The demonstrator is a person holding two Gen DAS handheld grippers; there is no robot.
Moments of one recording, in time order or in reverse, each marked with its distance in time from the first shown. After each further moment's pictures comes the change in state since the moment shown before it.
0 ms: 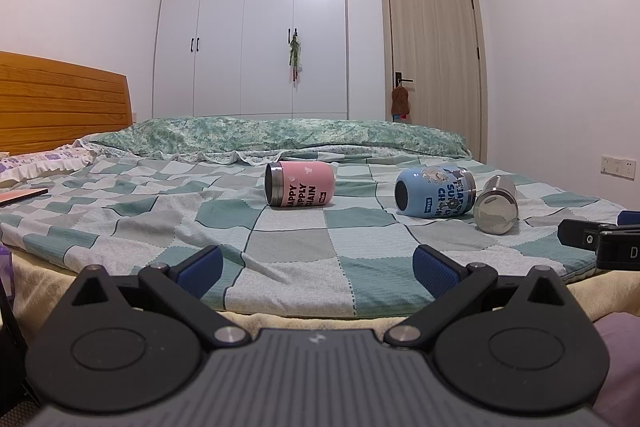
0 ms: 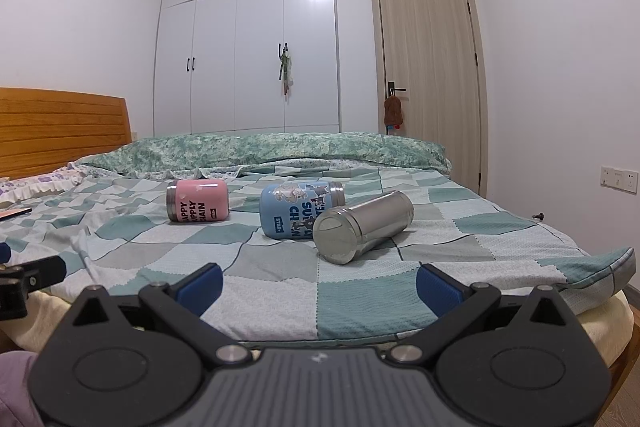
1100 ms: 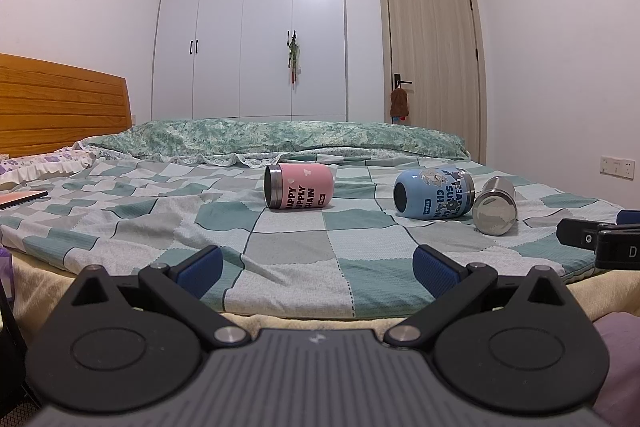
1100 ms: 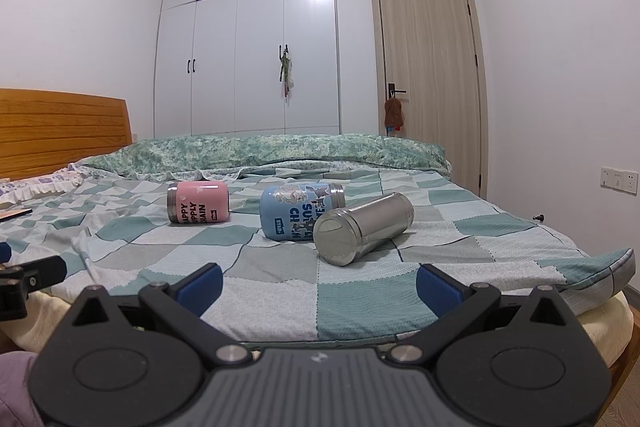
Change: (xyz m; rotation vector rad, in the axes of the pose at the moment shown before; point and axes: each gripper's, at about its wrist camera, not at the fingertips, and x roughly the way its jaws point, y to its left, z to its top) left arm 0.001 -0.003 0.001 -0.001 -0.002 0.000; right arm 0.000 0.000 0.000 0.000 -0.004 0.001
